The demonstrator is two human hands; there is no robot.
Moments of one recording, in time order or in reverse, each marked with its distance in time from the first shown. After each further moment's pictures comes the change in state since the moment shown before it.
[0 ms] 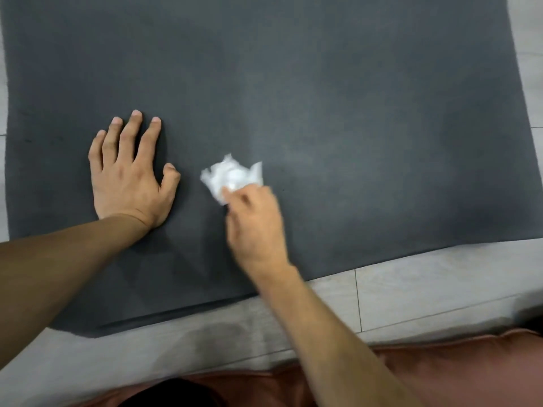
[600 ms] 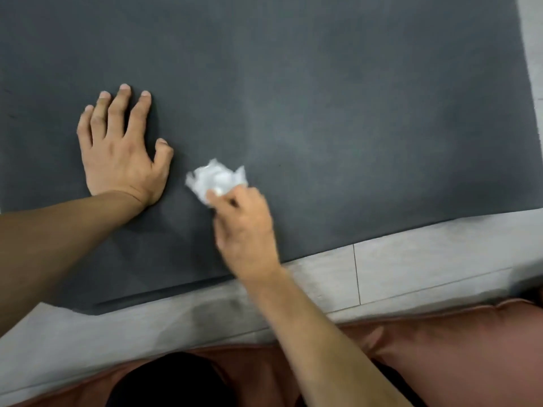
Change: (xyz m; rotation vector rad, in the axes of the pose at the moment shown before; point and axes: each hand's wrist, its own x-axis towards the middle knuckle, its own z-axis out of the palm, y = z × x) left_hand -0.002 -0.002 0.000 -0.014 0.022 0.005; right_hand -0.036 -0.022 -0.001 0.046 -0.026 0.042
